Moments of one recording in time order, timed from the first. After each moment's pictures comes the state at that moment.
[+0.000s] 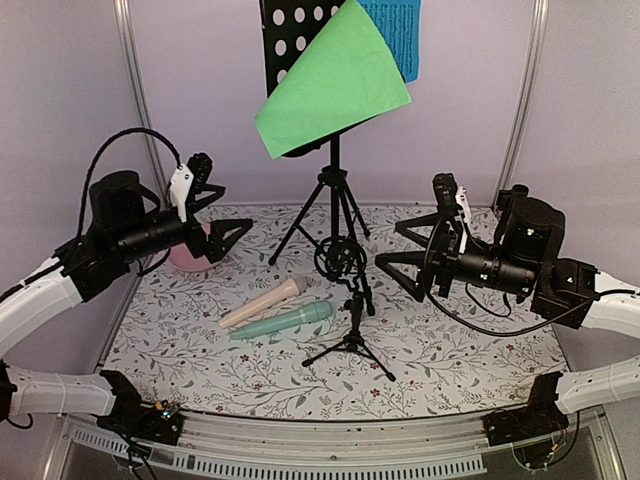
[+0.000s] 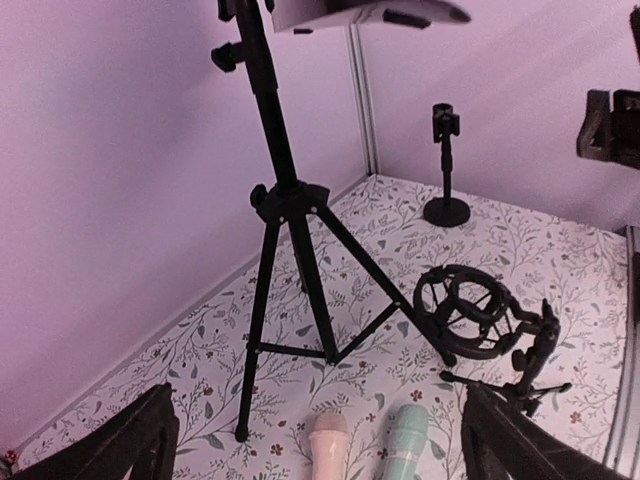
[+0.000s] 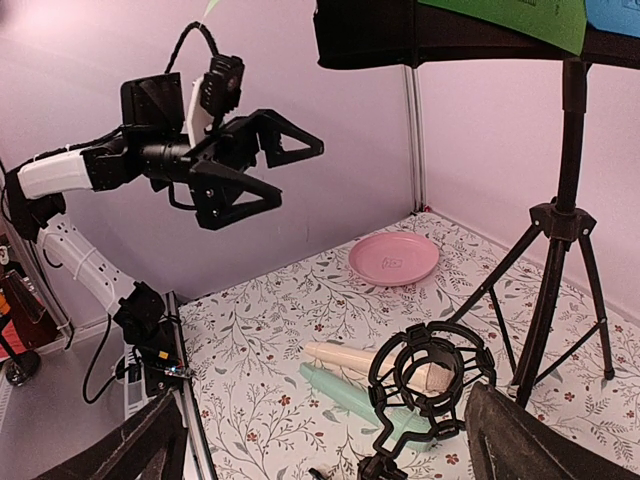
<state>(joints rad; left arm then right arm) -0.61 1.01 0.91 -0.09 0.22 0.20 1.00 0.97 0.84 0.08 -0.14 0.14</state>
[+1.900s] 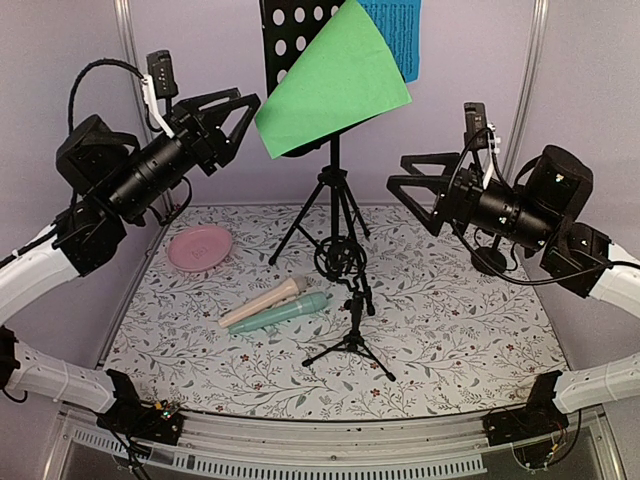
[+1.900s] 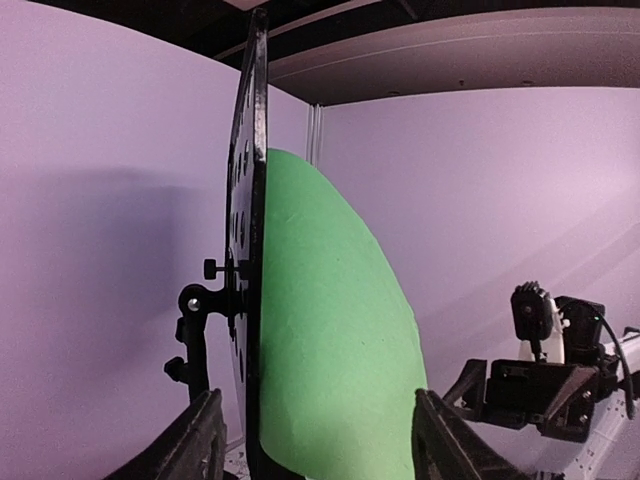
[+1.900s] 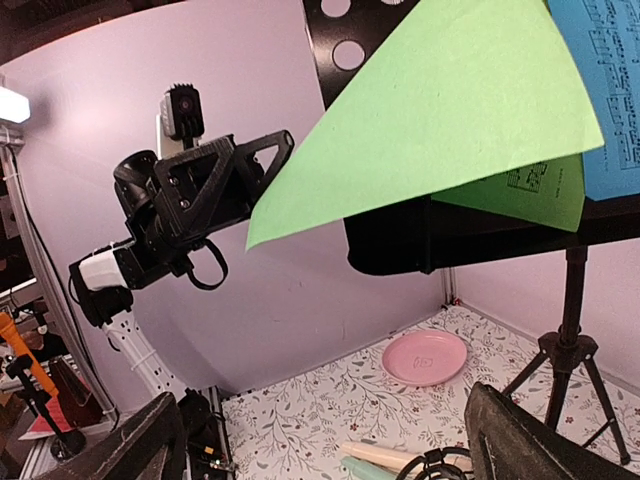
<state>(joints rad) -0.87 1.12 1.22 0.31 0.02 -0.10 0.90 1.04 1.07 0.13 -0.26 0.26</state>
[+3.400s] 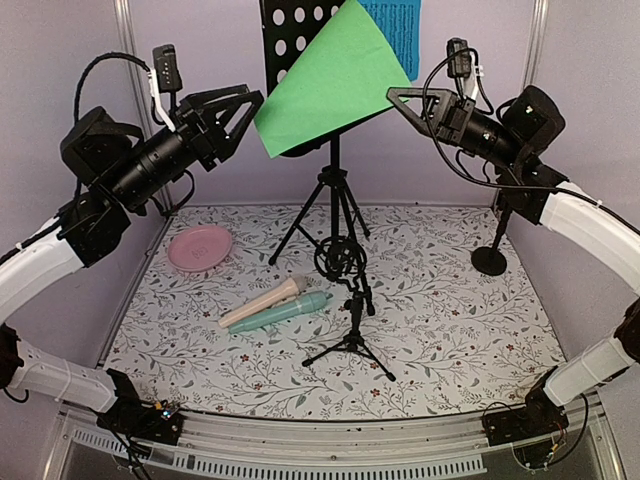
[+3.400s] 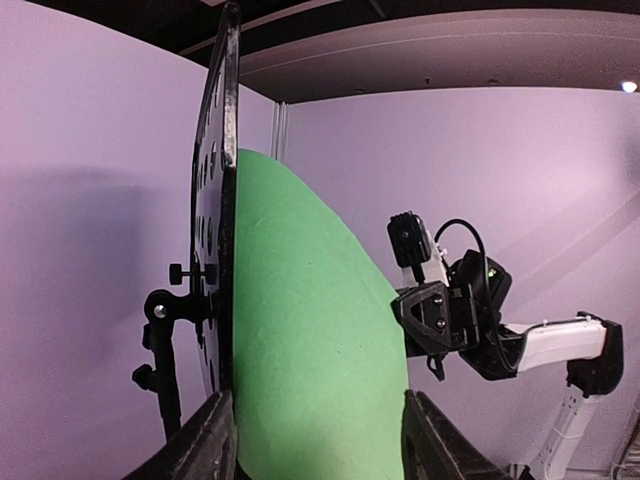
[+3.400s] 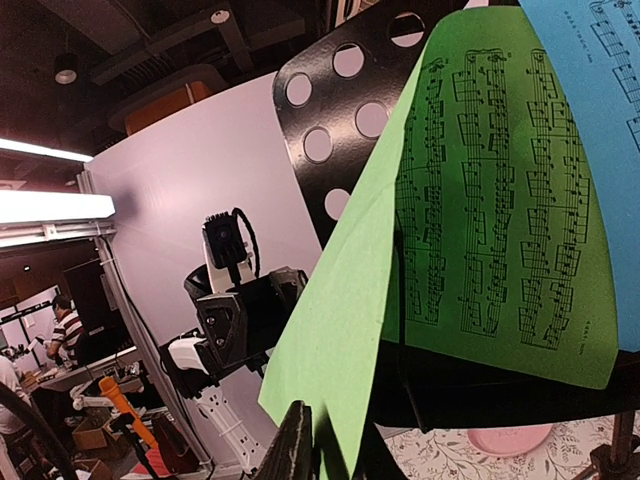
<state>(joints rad) -0.81 1.15 1.26 0.32 0.17 -0.16 0.59 1.42 1.42 0.50 -0.77 0.72</state>
